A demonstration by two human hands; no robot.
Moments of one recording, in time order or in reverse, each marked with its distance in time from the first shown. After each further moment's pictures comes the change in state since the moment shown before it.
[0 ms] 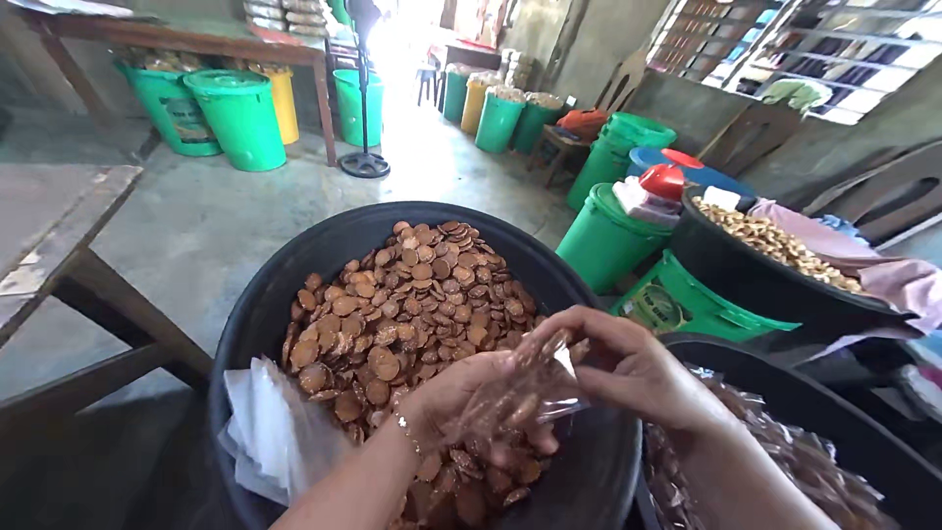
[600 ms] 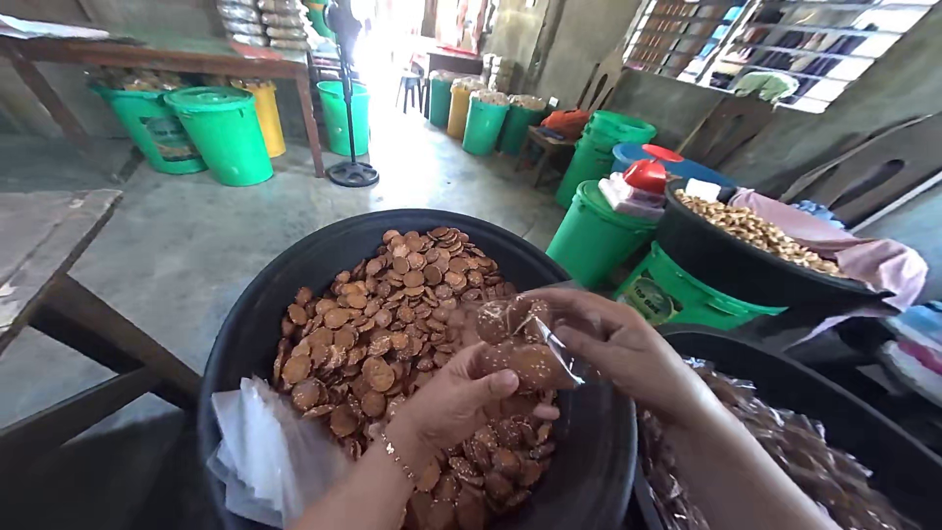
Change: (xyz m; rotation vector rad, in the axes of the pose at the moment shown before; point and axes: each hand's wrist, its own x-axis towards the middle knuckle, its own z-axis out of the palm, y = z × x) left_hand 0.002 0.004 0.013 -0.061 0.028 0.296; right_hand 0.001 -0.005 0.003 -0.050 0.219 0.201
